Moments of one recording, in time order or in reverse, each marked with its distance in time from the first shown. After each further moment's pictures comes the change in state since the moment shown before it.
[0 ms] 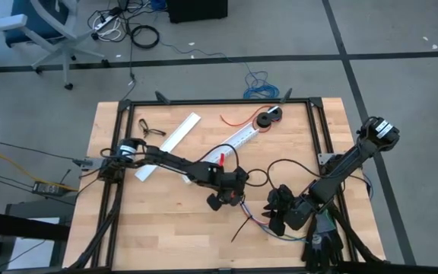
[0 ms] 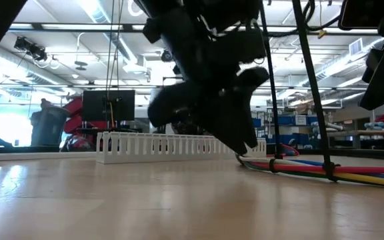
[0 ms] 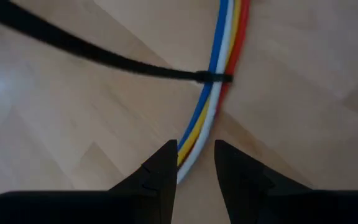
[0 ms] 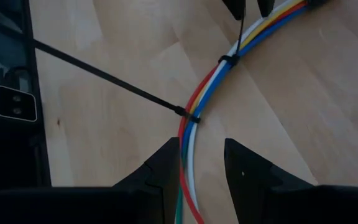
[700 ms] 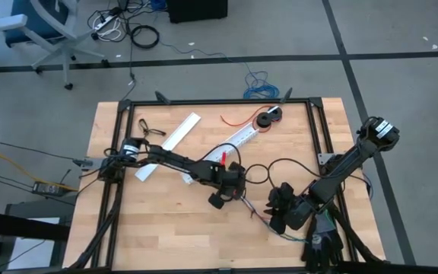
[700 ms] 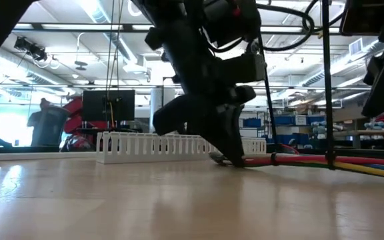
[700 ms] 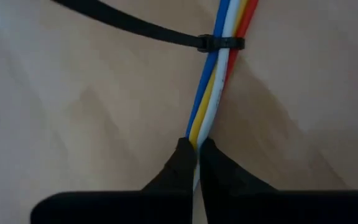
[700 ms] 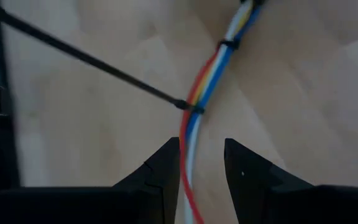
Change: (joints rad) left arm 0.023 0.029 0.014 -0.061 -0.077 -0.219; right arm -0.002 0.000 0.000 -0.074 0.011 0.001
